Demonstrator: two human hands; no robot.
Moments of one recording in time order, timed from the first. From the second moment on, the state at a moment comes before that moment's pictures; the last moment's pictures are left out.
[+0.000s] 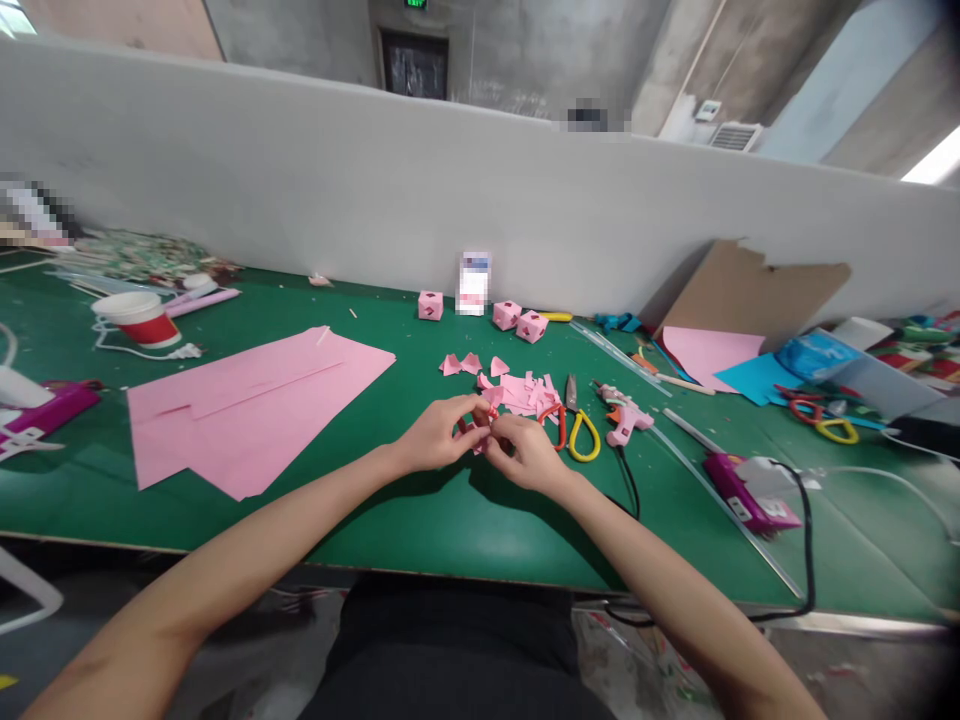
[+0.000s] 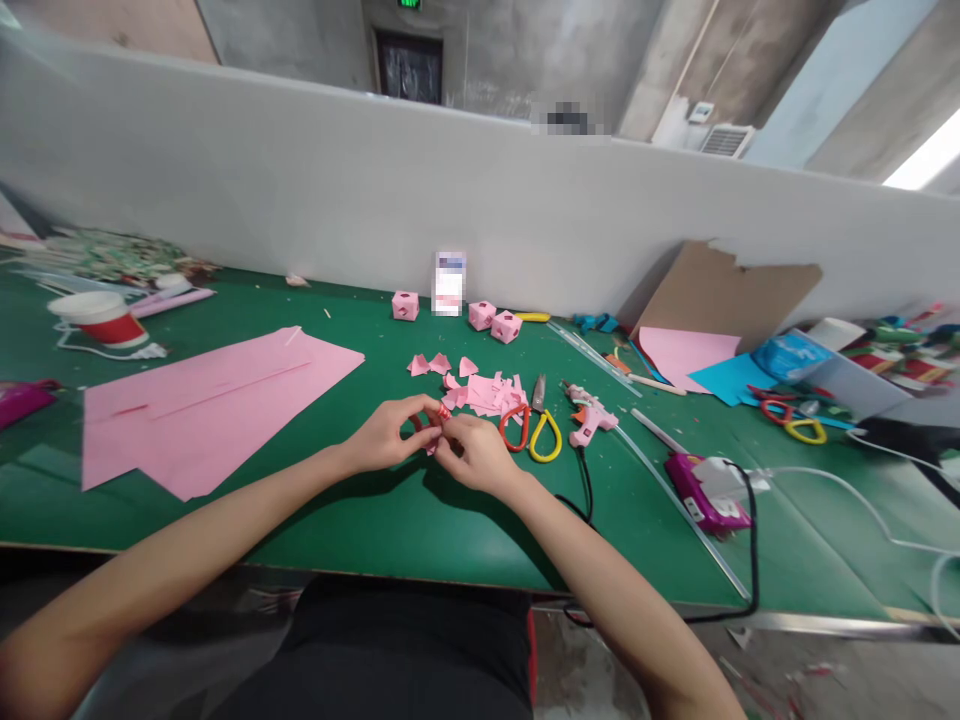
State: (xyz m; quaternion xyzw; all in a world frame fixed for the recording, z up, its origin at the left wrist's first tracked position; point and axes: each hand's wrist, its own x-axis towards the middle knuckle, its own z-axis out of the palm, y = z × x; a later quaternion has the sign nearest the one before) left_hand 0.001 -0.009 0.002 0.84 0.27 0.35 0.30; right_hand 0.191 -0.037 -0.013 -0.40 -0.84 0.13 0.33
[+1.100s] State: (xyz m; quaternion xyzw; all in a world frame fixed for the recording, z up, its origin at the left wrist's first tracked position) left_hand 0.000 -0.002 -0.004 0.82 0.29 0.40 0.27; right_hand 0.192 -0.036 -0.009 -0.43 -0.80 0.23 0.35
